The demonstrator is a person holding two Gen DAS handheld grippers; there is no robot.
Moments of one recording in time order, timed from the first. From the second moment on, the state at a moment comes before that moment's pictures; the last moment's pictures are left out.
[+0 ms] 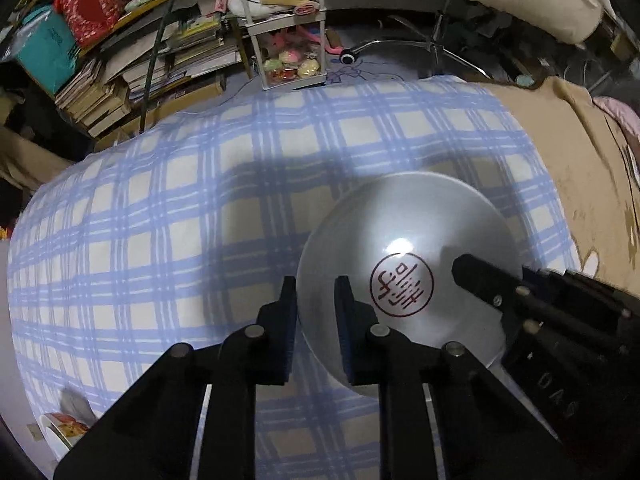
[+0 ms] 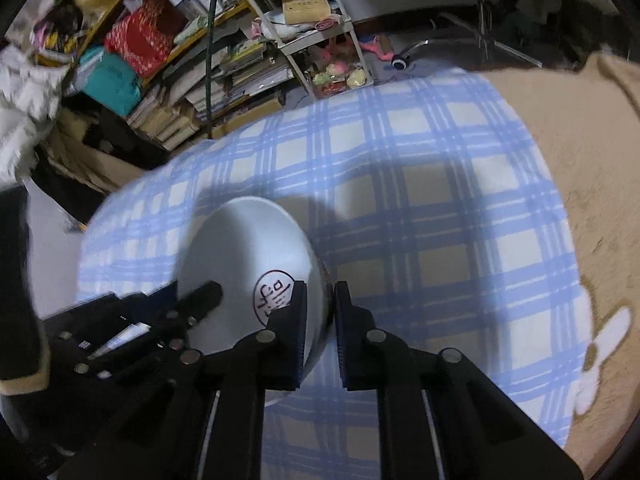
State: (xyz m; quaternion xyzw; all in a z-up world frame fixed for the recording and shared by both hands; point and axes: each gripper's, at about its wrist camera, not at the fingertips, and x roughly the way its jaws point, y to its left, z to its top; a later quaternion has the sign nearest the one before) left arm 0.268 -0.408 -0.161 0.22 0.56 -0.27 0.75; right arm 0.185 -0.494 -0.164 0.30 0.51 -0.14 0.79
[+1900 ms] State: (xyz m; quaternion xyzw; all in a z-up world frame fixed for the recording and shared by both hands) left arm 0.246 -0.037 -0.071 0.06 0.54 -0.08 0.84; right arm 0.237 -0.167 -0.100 0.12 0.49 0.13 0.85
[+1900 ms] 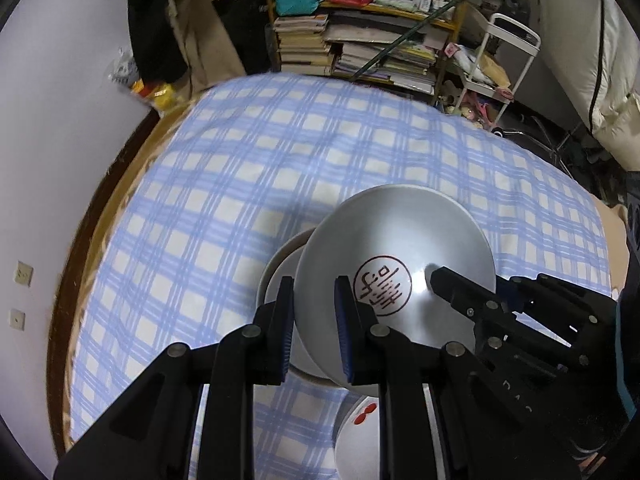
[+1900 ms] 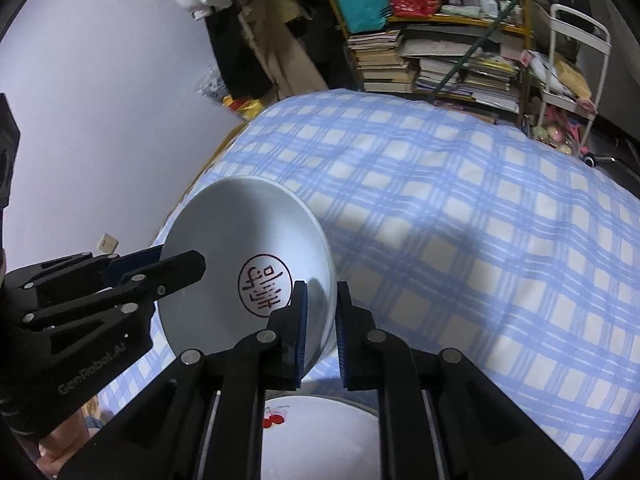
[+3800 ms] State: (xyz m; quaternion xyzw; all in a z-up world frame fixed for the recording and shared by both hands) left arm 0.263 0.077 -0.119 -0.03 0.56 0.00 0.83; right arm 0.255 -0.177 -0.119 0.04 0.49 0.09 0.86
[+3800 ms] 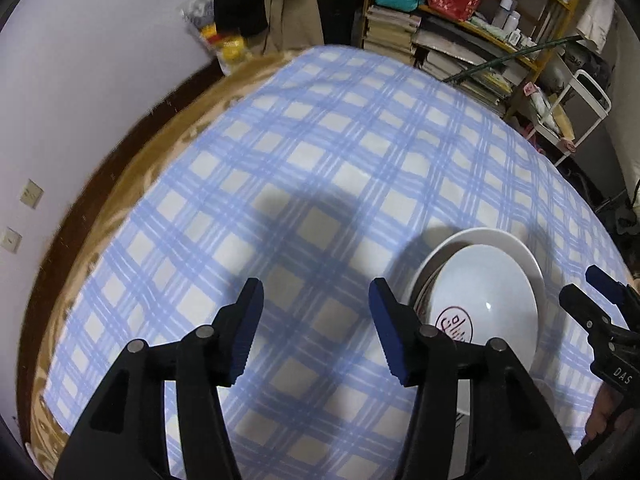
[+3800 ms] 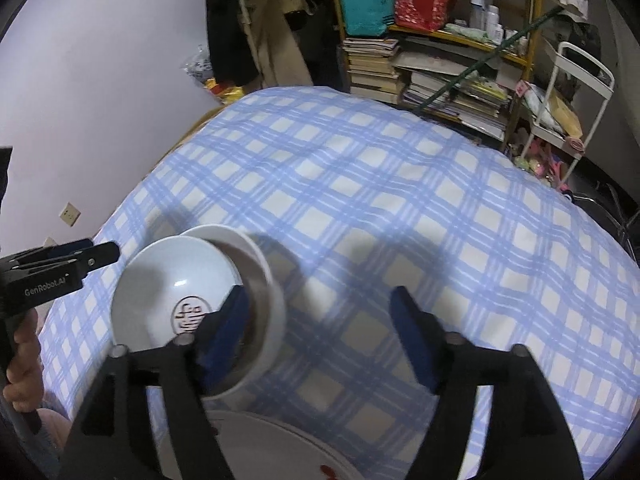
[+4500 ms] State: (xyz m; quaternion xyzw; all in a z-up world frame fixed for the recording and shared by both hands) left arm 0.266 0.066 -0.137 -0.02 0.61 -0.06 0.79; right arm 0.260 -0.174 -0.151 0.03 0.56 0.09 0.82
